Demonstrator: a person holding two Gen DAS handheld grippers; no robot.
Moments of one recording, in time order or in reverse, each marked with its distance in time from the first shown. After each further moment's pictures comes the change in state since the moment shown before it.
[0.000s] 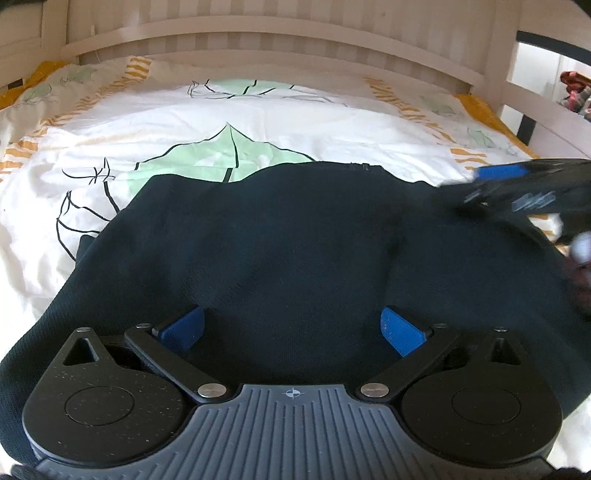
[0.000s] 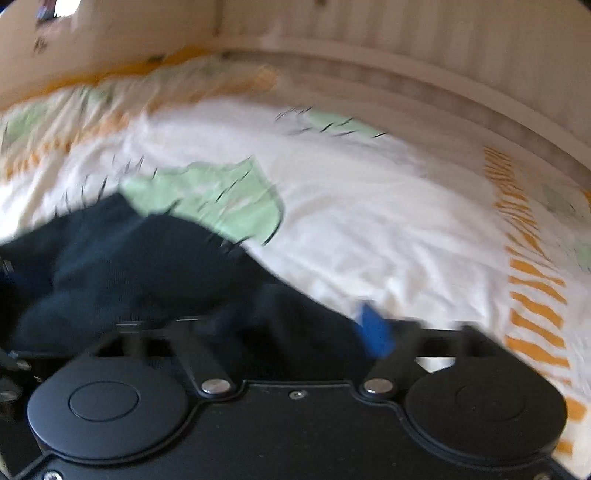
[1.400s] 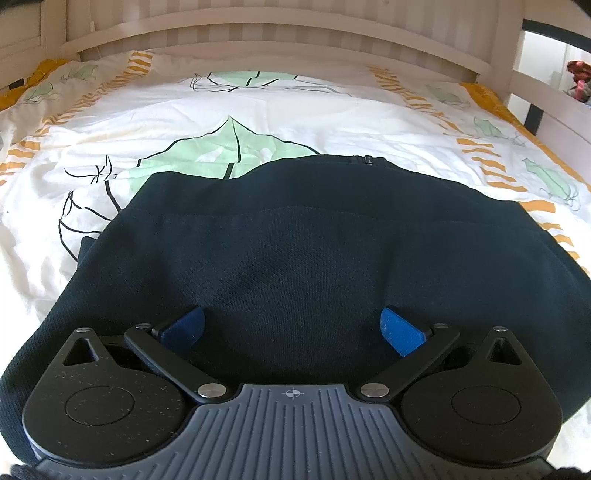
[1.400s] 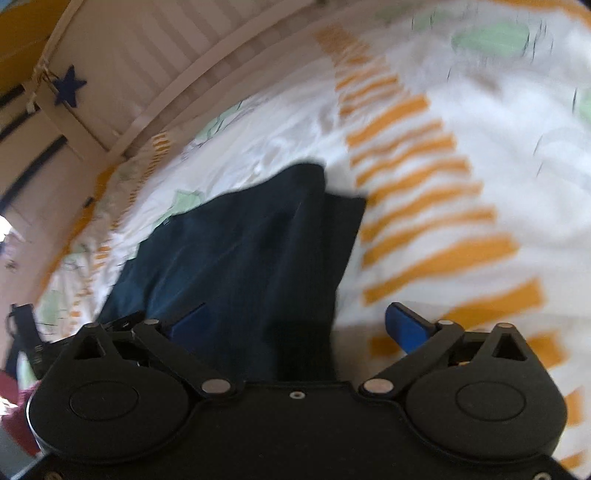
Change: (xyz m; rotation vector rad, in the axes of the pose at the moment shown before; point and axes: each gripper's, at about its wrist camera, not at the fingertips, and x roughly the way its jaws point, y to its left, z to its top) left arm -0.001 -0.005 0.006 0.014 0.039 0.025; right arm -0.128 -0.091 -0.158 0.795 0.062 0.152
